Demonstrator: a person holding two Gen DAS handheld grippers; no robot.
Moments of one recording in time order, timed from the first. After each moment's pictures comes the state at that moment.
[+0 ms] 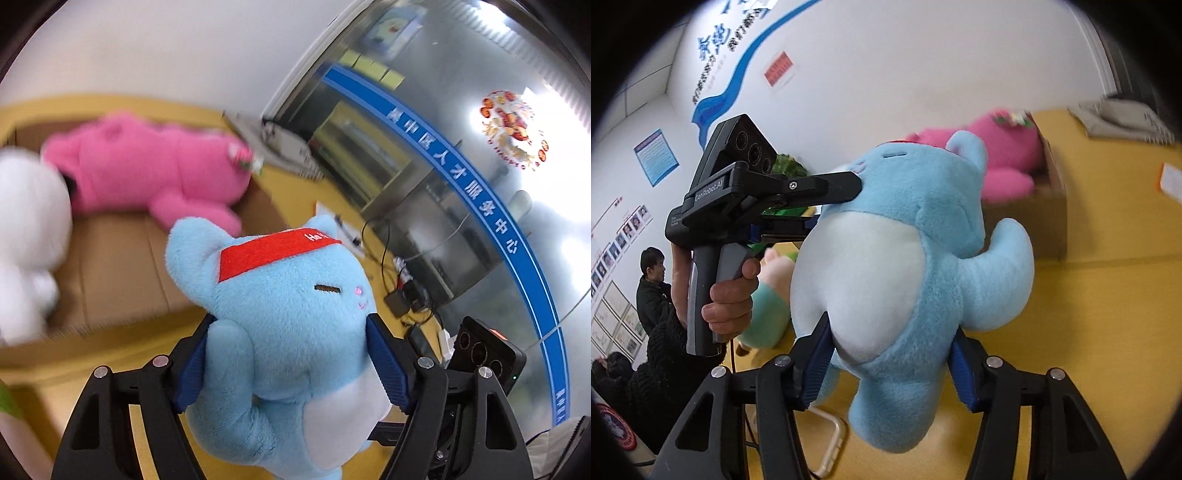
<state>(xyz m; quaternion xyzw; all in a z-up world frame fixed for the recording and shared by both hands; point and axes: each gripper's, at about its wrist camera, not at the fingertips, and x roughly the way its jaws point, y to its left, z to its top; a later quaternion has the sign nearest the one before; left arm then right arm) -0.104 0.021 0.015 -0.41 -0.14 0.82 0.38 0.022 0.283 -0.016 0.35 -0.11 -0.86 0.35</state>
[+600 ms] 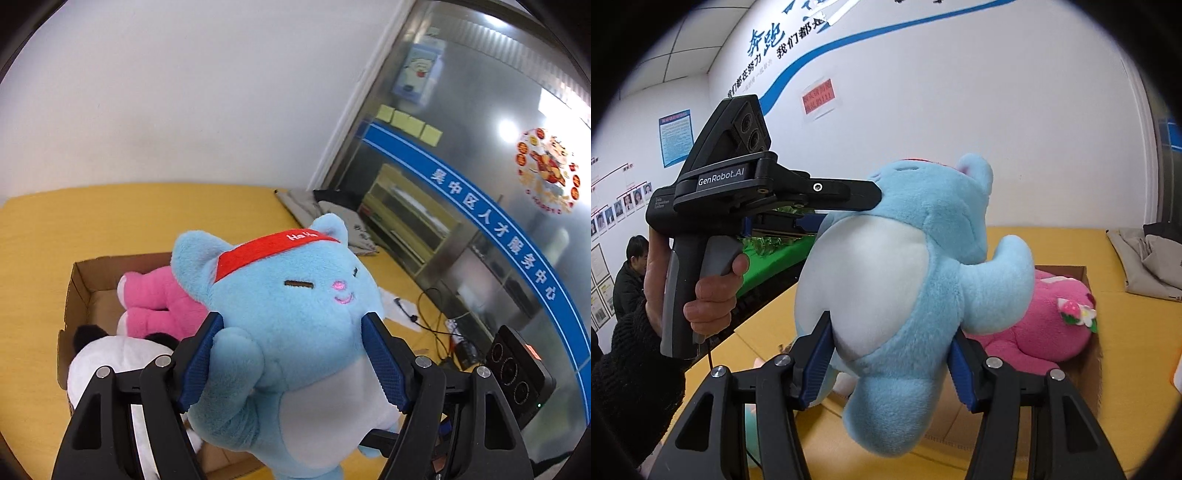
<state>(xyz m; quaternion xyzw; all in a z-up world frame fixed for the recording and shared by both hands) -0.233 -0.046 0.103 -0.36 -0.10 0.88 0.29 -0.102 0.184 0.079 0.24 -0.04 -0.90 0.36</state>
